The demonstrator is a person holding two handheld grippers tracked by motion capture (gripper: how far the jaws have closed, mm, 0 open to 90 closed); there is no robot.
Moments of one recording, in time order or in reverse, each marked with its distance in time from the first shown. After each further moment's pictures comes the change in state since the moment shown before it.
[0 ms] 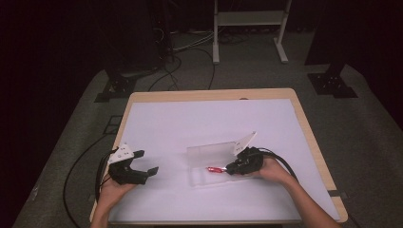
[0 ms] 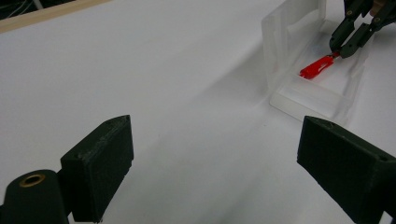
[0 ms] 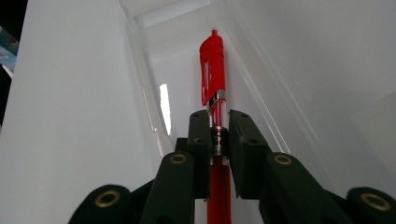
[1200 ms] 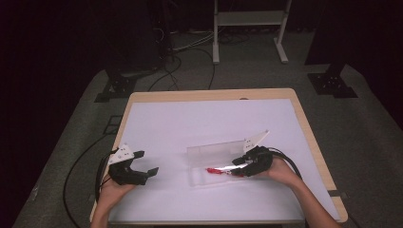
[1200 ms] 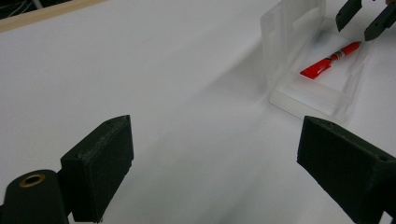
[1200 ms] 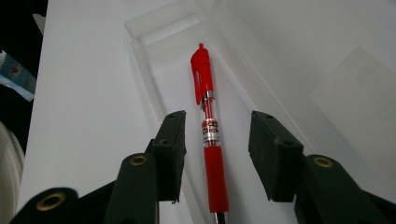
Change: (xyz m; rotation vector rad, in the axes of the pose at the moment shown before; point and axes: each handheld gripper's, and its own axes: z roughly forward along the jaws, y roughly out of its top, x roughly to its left) left arm -0.001 -0.001 0.000 0.004 0.001 0.008; right arm 0.004 -0.012 -0.026 -0.090 -0.032 0.063
